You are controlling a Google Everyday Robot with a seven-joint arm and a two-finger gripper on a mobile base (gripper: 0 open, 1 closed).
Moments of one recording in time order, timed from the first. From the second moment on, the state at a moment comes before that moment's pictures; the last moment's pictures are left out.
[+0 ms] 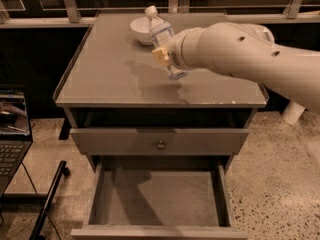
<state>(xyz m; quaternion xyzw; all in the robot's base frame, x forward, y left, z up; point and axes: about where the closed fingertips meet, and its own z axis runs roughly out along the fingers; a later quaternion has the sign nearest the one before) 0.670 -0.040 0.927 -0.30 0.79 0.07 0.53</state>
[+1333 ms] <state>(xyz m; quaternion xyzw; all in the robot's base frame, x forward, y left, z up) 0.715 -0.037 0.915 -0.30 0.81 0.04 0.51</state>
